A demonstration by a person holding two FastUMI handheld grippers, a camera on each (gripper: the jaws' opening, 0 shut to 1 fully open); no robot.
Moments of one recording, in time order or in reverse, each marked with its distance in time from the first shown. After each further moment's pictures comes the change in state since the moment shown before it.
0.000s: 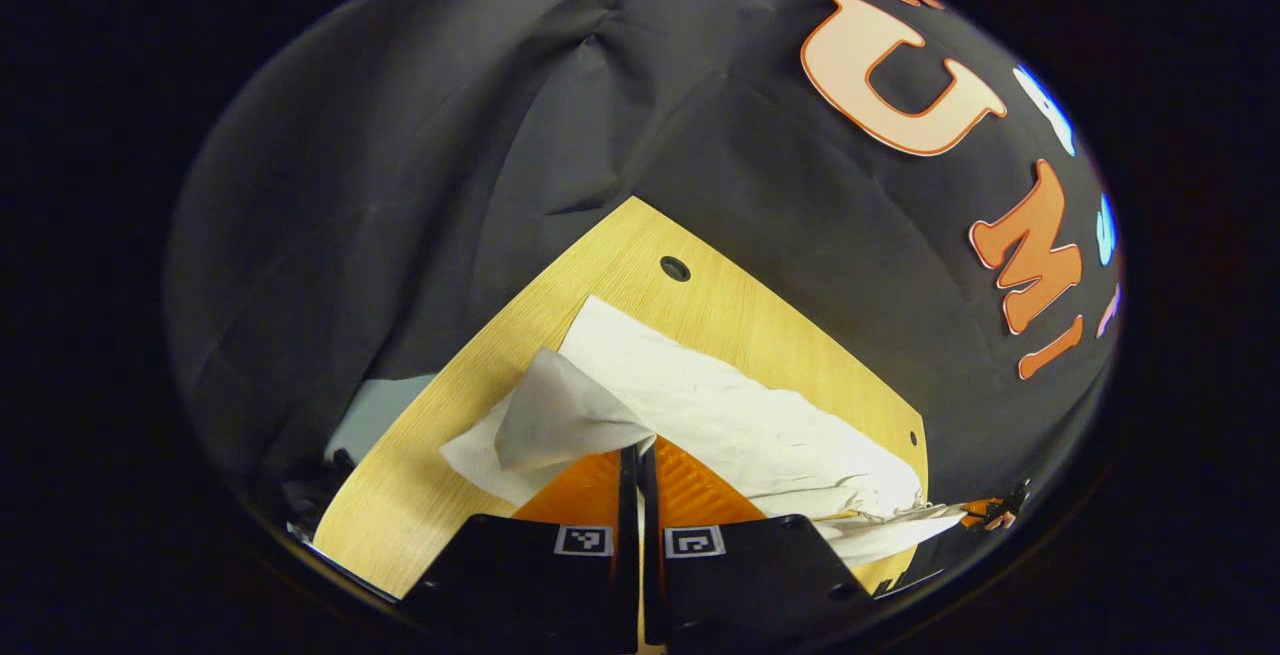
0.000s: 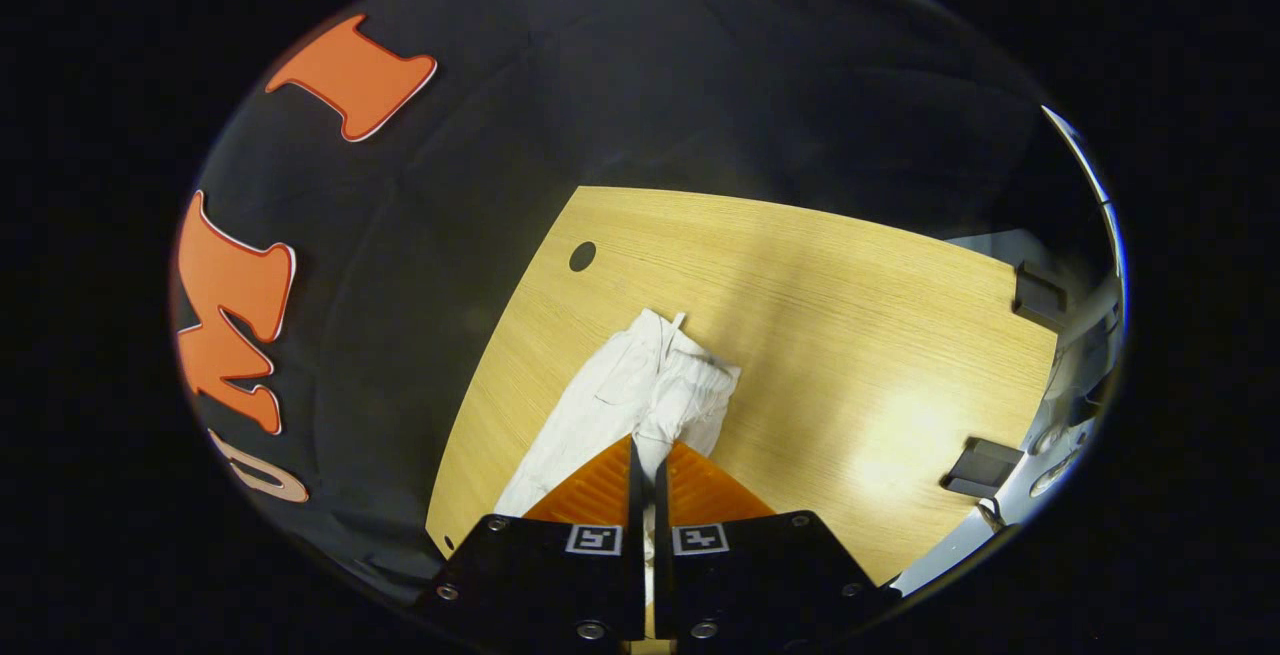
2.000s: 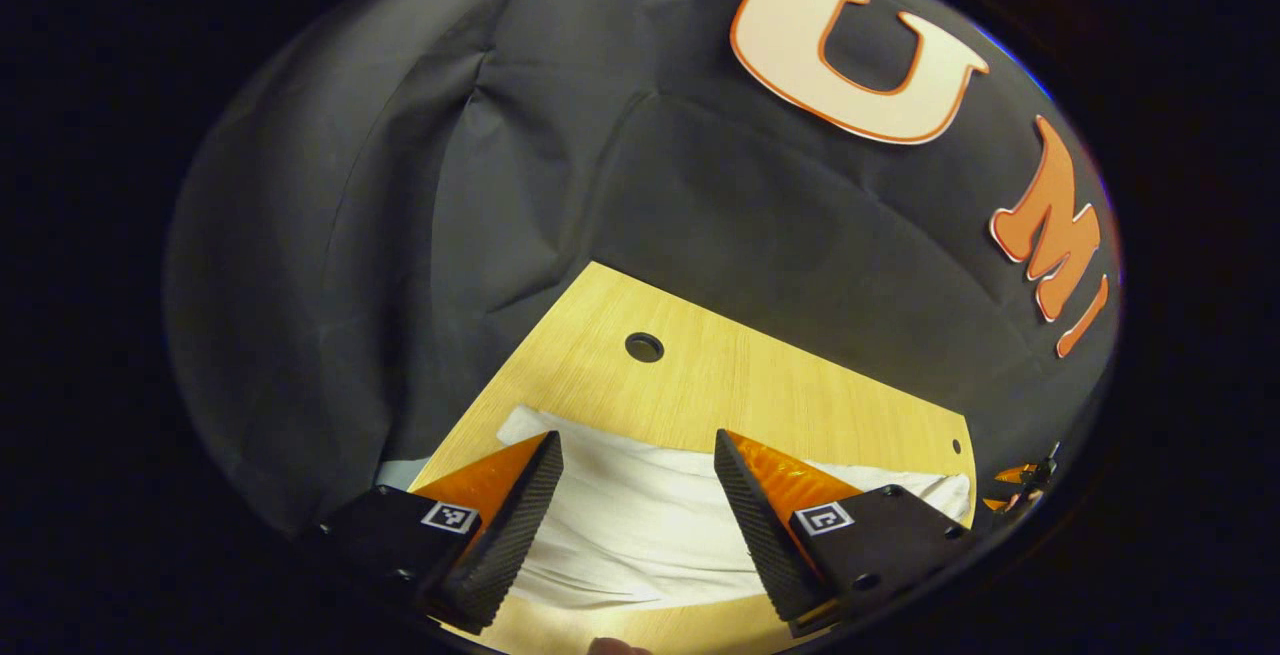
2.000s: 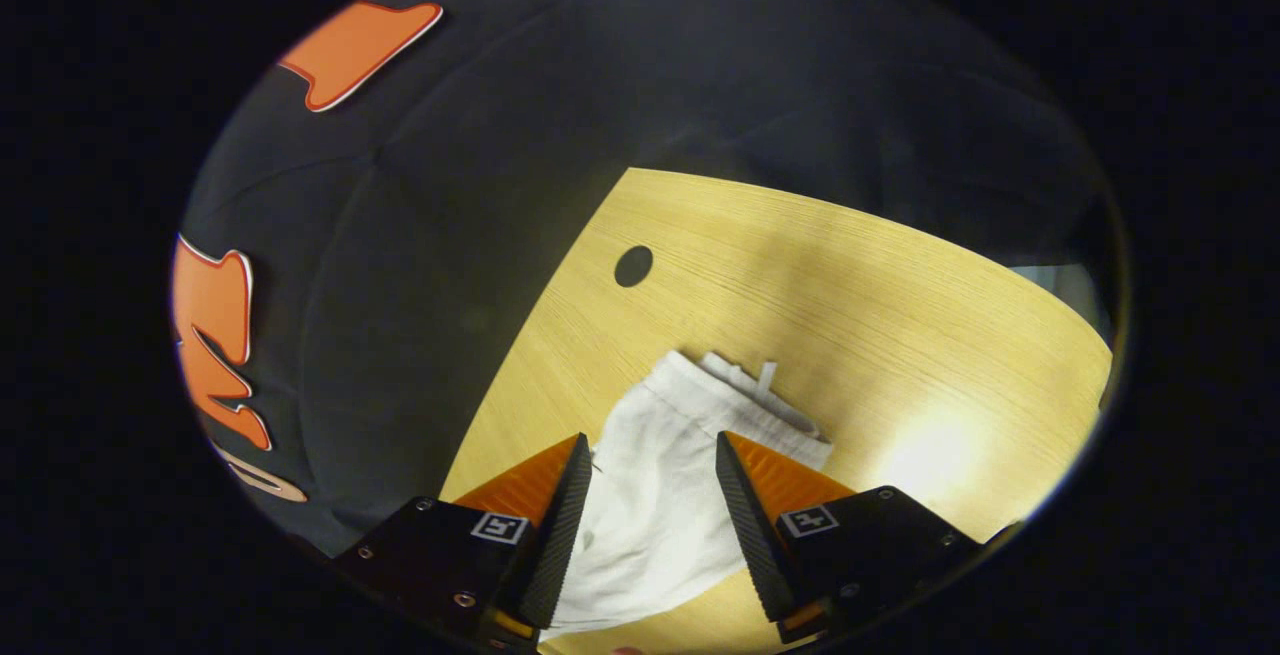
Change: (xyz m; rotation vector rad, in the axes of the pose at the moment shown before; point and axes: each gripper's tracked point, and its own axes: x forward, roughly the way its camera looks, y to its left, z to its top) left arm 0.068 -0.080 0.089 0.196 -0.095 0.072; right arm 0.118 0.032 0.040 -0.103 0.082 0.061
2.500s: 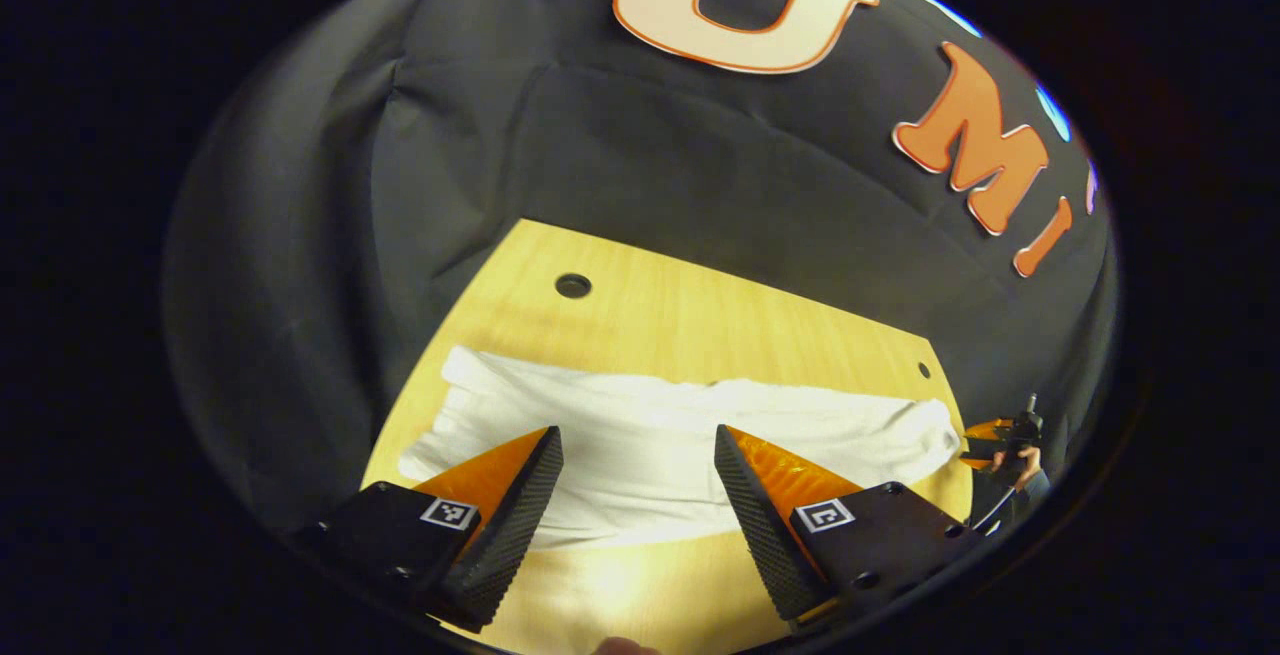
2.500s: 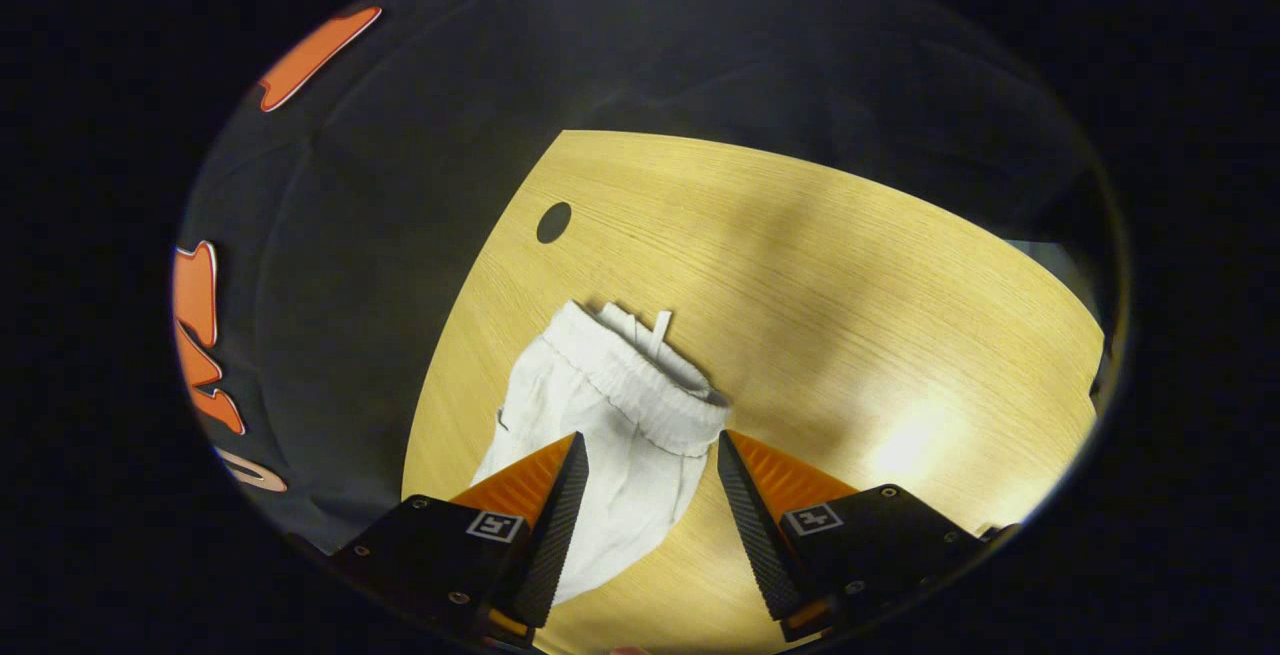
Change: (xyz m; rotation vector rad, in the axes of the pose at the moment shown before) left arm -0.054 -0.053 -0.071 0.143 0.155 -0.096; right arm 0.013 -0.056 -0.034 0.023 0.108 -0.061
